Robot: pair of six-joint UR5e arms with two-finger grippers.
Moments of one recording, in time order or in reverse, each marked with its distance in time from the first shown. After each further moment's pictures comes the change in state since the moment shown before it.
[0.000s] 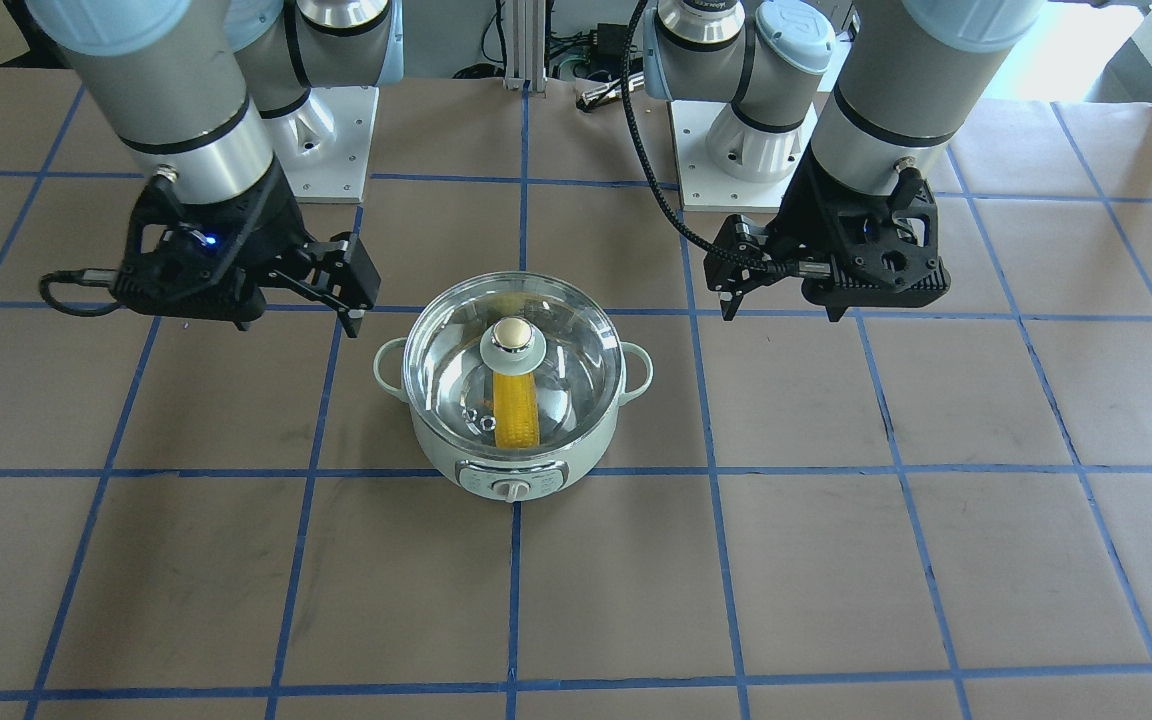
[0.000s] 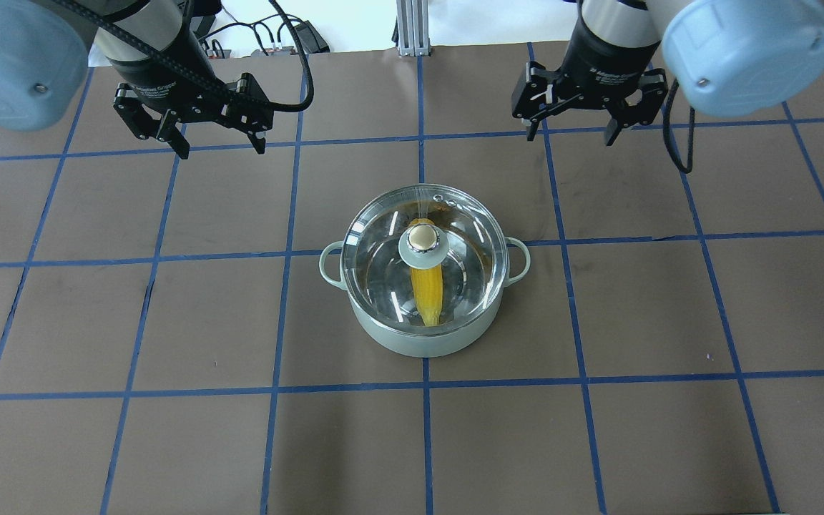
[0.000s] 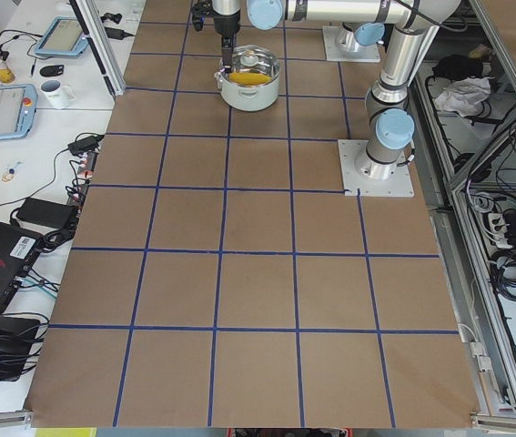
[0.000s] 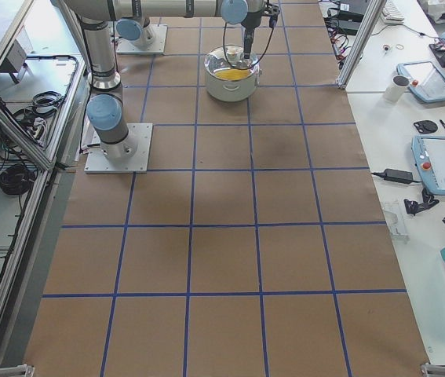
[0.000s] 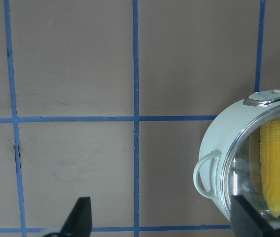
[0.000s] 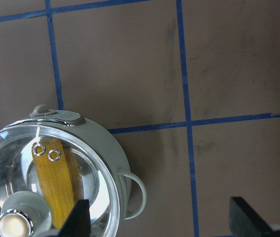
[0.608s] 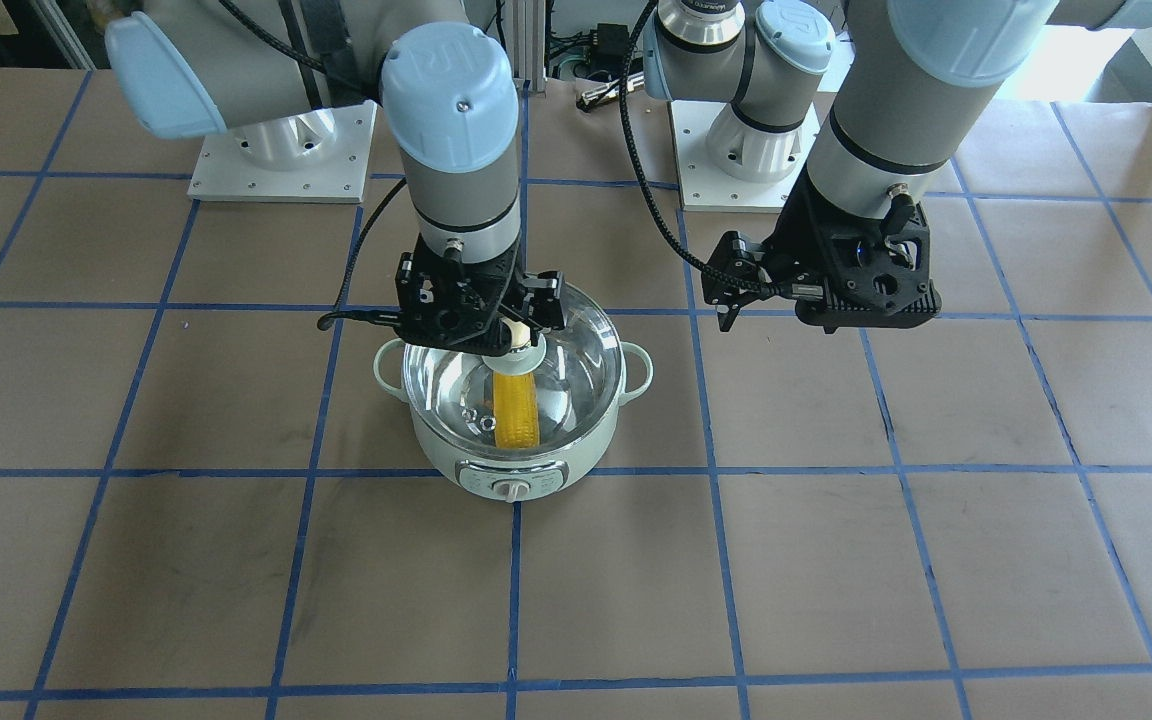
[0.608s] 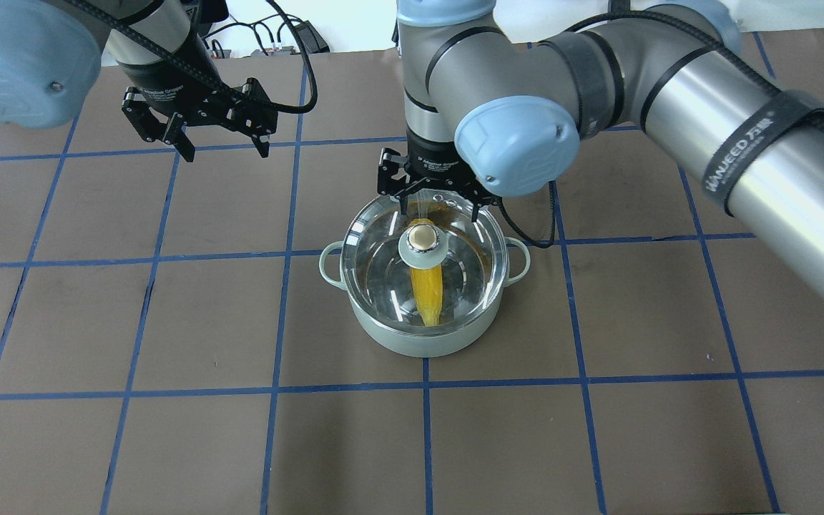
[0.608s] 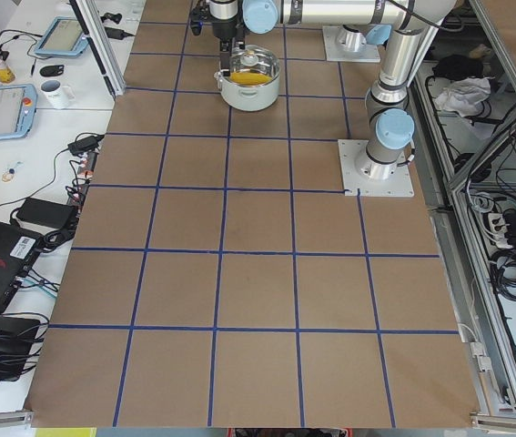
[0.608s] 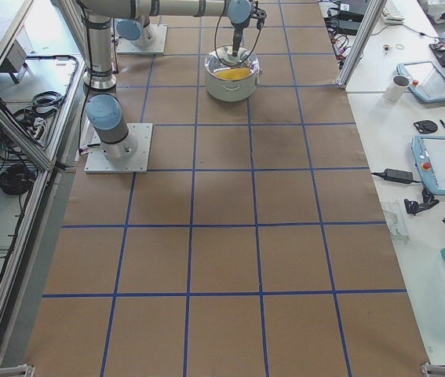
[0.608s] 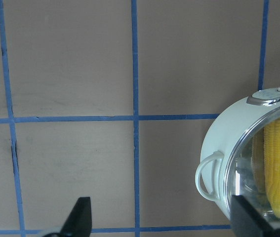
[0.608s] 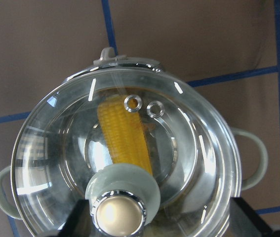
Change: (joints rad) left arm 0.000 -0.022 0.001 0.001 -0.001 0.009; right arm 0.269 0.153 -0.004 -0.042 0.009 0.333
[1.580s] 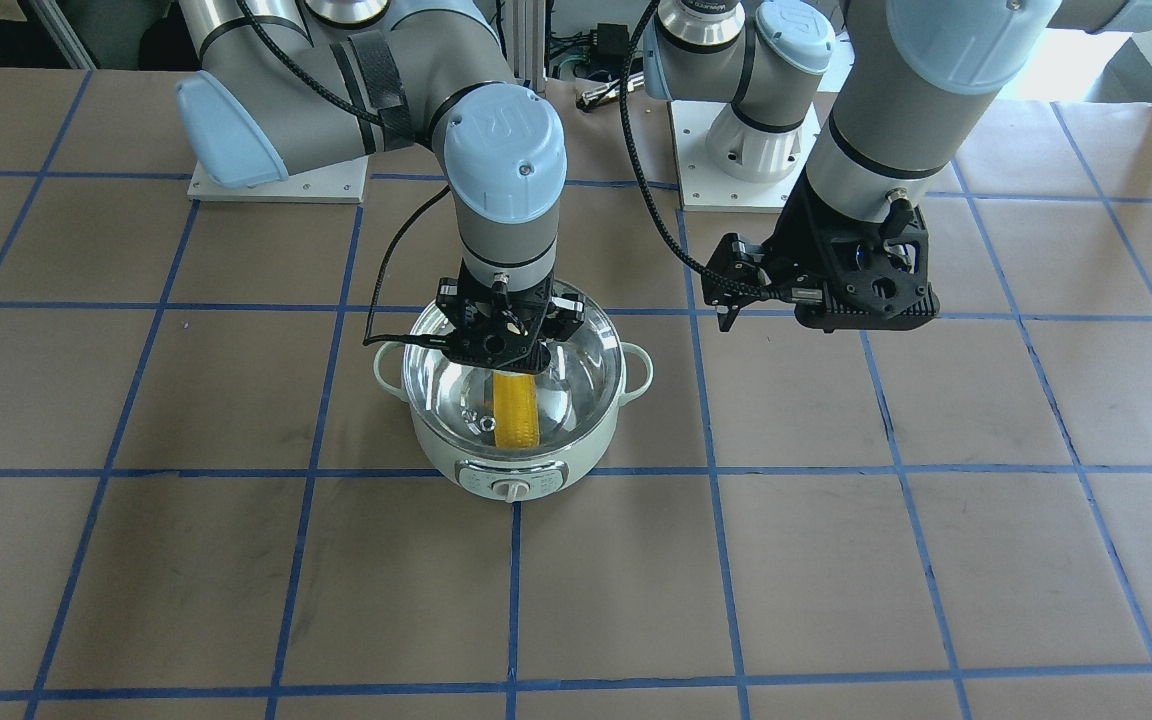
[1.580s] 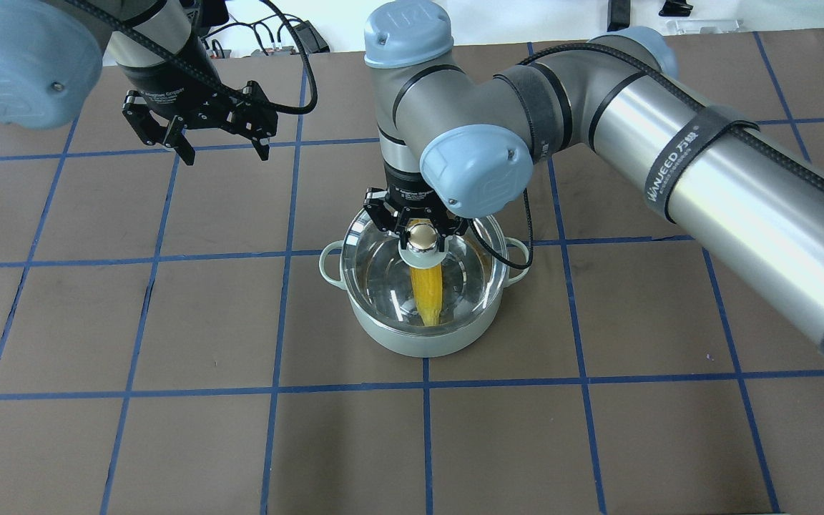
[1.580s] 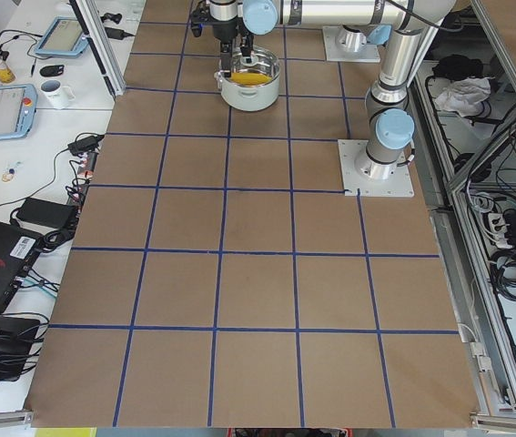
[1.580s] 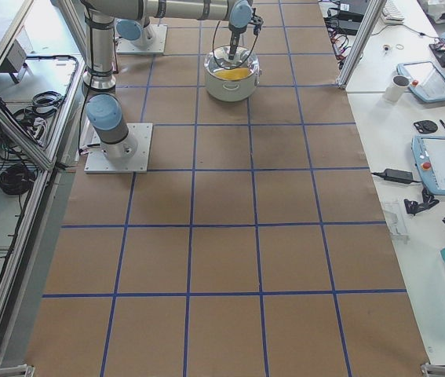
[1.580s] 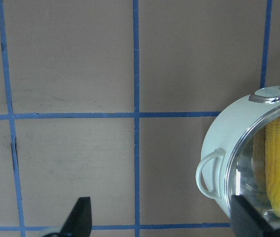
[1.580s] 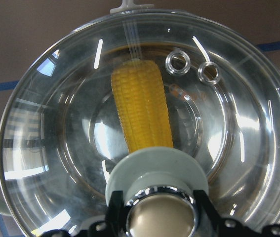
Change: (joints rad) left arm 0.001 -0.002 -0.003 -0.008 0.001 -0.006; right arm 0.060 0.072 0.007 0.004 -0.006 0.024
